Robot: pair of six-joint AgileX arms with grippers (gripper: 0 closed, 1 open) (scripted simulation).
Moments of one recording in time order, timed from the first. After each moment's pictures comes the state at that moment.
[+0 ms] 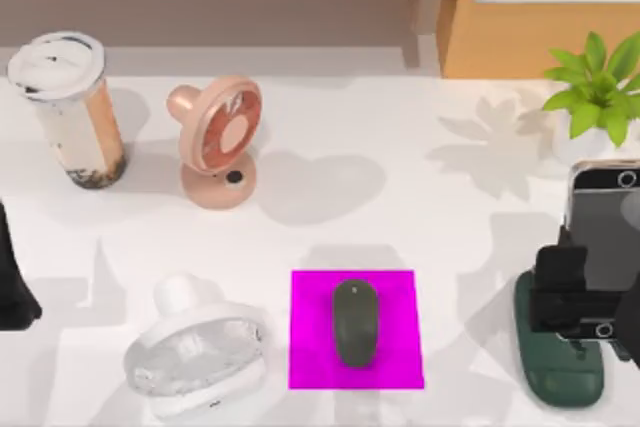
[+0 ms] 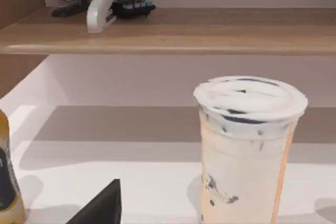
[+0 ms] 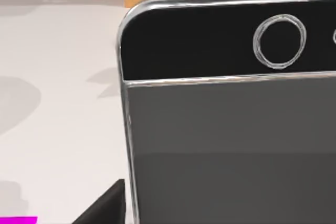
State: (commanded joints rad) left arm 0.00 0.00 0.00 0.00 0.00 0.00; right arm 0.99 0.86 0.50 -0.42 0.88 0.63
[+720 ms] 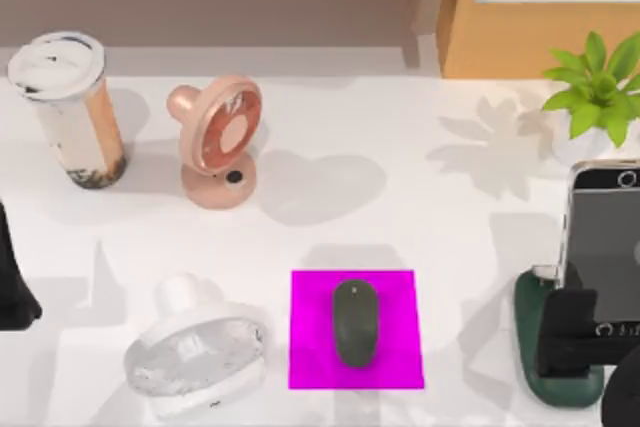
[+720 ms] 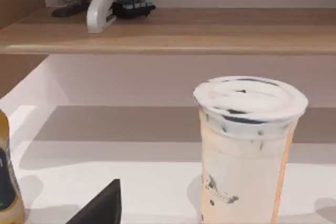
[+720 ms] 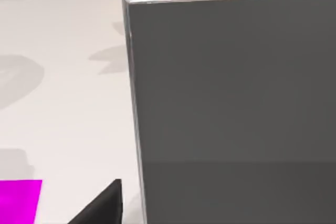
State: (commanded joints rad) left arm 0.00 0.00 0.00 0.00 0.00 0.00; right arm 1.17 0.83 0.53 -0.66 1.00 0.86
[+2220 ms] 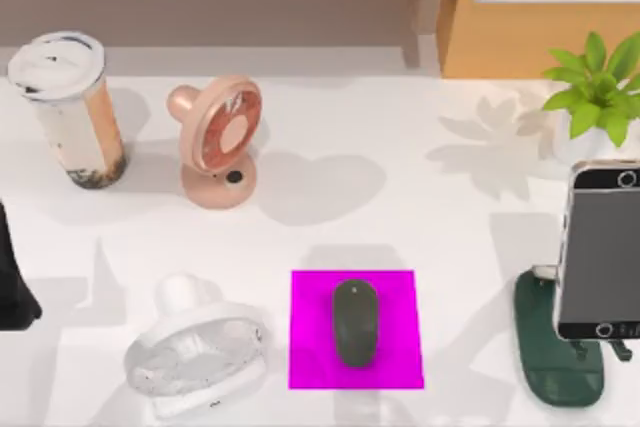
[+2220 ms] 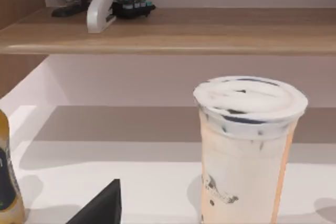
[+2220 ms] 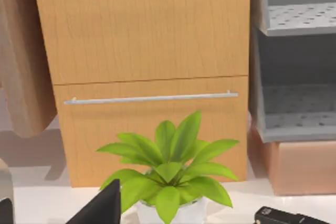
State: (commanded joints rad) left arm 0.00 0.00 0.00 0.00 0.00 0.00; right arm 0.08 0.04 0.06 0.00 0.07 0.06
